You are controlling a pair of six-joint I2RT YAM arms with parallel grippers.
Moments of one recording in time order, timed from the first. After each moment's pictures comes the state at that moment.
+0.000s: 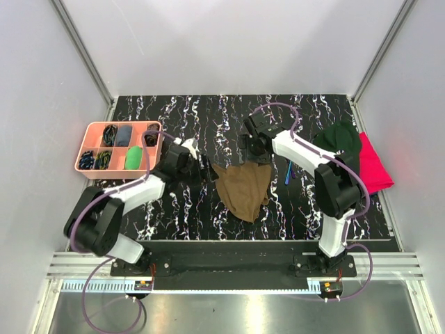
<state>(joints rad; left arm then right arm) -0.48 1.44 0.71 0.04 0.21 -0.60 0.55 1.89 1.48 -0.68 0.04 0.50</state>
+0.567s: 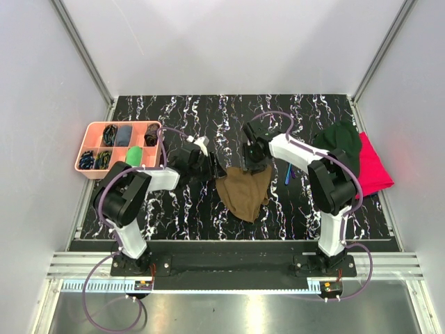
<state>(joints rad) -0.50 1.75 0.81 0.26 0.28 -0.63 0.55 1.95 1.45 -0.66 -0.05 0.49</state>
